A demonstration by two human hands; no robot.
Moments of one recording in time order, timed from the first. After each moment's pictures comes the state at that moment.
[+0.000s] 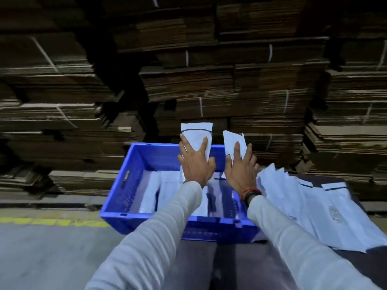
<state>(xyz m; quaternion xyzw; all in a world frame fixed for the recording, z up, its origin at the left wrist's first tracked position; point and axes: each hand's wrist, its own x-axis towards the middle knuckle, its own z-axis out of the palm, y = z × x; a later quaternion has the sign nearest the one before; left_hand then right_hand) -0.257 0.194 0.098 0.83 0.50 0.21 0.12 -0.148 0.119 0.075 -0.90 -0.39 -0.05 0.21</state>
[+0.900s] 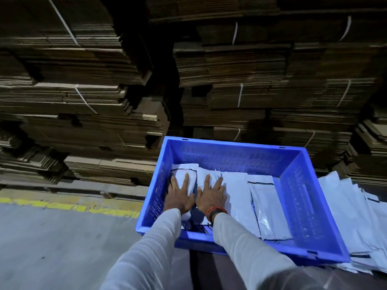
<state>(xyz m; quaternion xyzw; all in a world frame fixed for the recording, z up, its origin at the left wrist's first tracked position) -0.428 0.323 -0.054 0.80 0.54 -0.06 0.26 -0.330 0.270 -0.058 -0.88 -0.40 0.24 0.09</state>
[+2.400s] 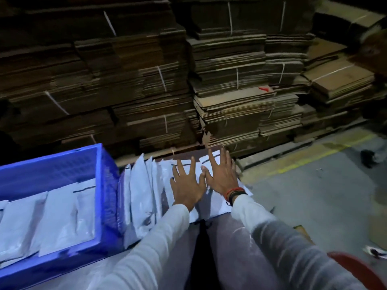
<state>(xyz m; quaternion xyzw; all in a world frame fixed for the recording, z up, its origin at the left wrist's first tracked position) 0.050 -0.072 0.011 0.90 0.36 0.05 0.24 0.157 -0.152 0.003 -0.93 -0.34 0.04 0.13</state>
